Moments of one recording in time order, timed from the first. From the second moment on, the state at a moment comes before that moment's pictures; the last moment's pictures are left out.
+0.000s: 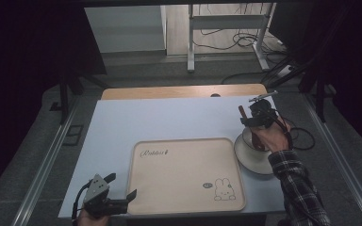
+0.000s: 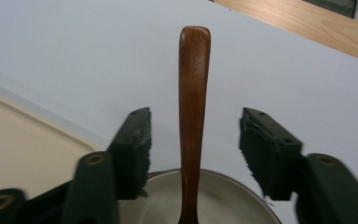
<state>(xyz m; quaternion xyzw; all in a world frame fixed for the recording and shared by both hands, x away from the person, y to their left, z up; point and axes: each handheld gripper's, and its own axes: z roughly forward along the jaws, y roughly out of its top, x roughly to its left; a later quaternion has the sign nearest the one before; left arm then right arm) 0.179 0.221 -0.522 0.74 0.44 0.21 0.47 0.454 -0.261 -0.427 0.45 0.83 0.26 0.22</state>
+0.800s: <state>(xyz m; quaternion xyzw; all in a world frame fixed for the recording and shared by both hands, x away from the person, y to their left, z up) 0.179 0.220 -0.522 0.74 0.44 0.21 0.46 0.469 -0.262 -0.409 0.46 0.84 0.23 0.17</state>
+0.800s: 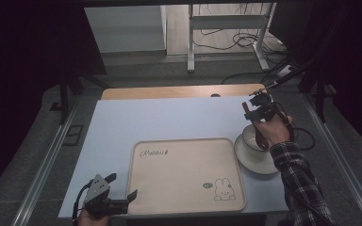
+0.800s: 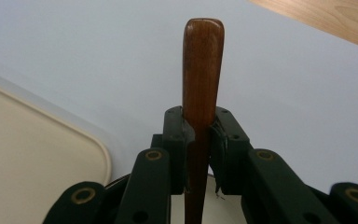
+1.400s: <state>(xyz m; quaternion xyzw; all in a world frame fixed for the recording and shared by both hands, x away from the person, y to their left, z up) 0.179 0.219 -0.522 0.74 0.44 0.21 0.46 0.453 -0.261 -0.371 0.45 0.85 0.23 0.14</state>
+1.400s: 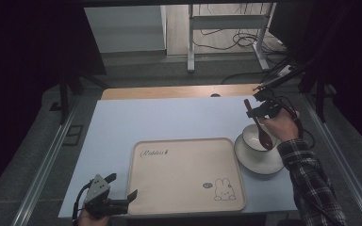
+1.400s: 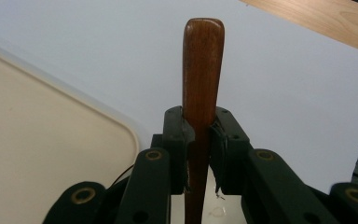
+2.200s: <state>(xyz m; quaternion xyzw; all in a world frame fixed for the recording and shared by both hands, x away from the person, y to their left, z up) 0.179 0.219 -0.521 0.74 0.44 0.21 0.46 0.404 -0.231 -0.361 0.41 0.88 0.22 0.09</state>
